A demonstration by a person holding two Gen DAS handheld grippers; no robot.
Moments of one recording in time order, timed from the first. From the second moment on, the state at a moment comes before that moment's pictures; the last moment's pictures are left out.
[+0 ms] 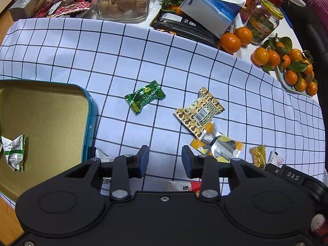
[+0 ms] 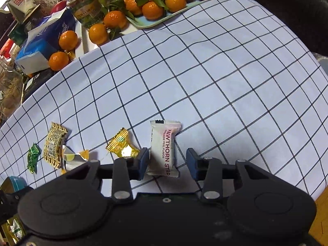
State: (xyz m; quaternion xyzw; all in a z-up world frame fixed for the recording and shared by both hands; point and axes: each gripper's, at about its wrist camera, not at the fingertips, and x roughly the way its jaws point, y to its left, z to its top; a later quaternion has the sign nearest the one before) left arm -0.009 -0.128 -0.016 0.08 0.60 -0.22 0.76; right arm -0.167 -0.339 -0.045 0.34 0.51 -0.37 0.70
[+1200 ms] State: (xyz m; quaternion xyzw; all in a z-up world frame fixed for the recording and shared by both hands) left arm -0.062 -0.153 -0.032 0.21 0.58 -0.35 0.70; right arm -0.153 -0.326 0.003 0.37 0.45 -0.31 0.75
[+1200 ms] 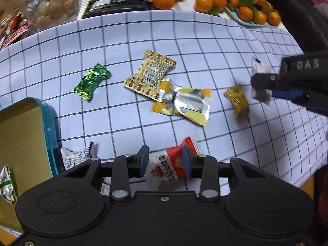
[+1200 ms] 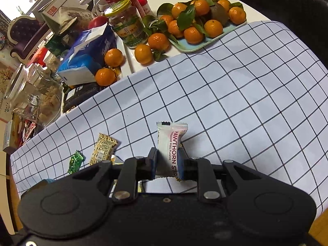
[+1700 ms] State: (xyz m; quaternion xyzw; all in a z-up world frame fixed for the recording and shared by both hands) left arm -0.103 -0.142 -0.034 0.32 0.50 -0.43 0.68; right arm -0.155 -0.325 0.018 0.41 0.43 -0.30 0.75
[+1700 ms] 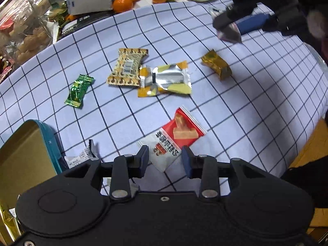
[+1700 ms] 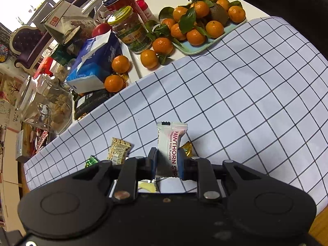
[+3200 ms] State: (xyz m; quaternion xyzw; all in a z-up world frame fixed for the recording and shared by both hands) left arm -0.112 -0.179 -0.044 0.30 0.46 -0.44 0.71; right arm -0.177 -0.342 0.013 0.40 0.42 -0.35 0.73
